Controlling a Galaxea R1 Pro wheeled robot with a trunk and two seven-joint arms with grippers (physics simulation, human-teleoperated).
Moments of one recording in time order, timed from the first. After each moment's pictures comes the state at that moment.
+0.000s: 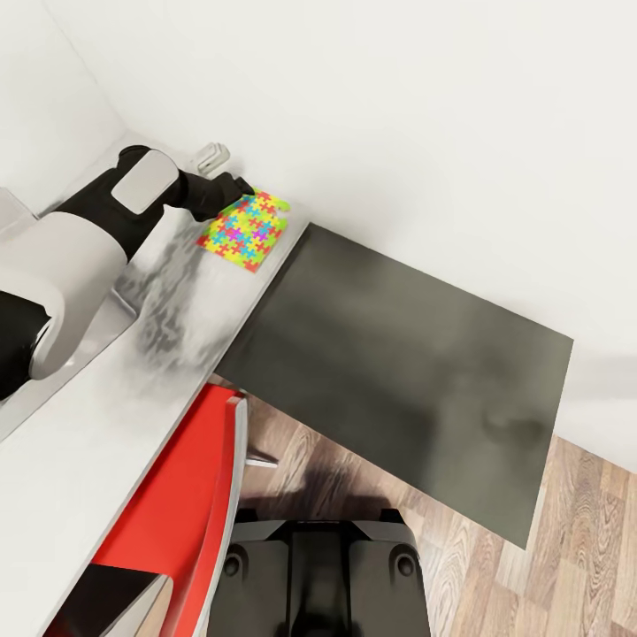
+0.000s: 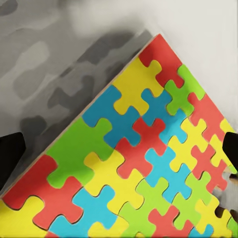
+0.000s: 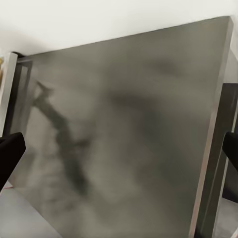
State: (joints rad) left arm -1.83 0.08 -0.55 -0.38 1.17 0.63 0.25; right arm -0.08 -0.59 -0.96 -1.62 -0.86 1.04 0.93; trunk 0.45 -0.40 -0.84
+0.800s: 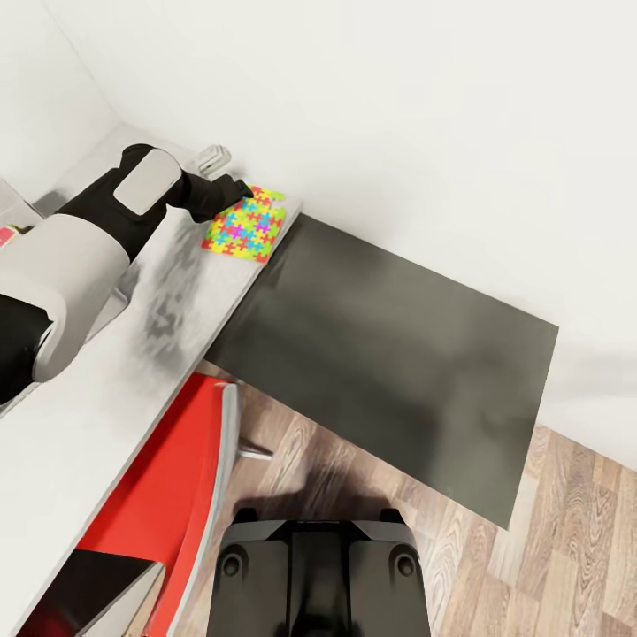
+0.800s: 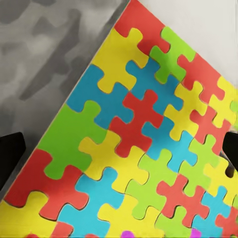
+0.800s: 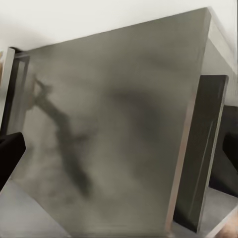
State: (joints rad) left arm -1.82 0.07 -0.54 -0.41 1.18 0.64 0.32; right arm -0.08 -0.59 -0.95 -1.62 -0.86 1.04 0.93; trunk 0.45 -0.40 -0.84
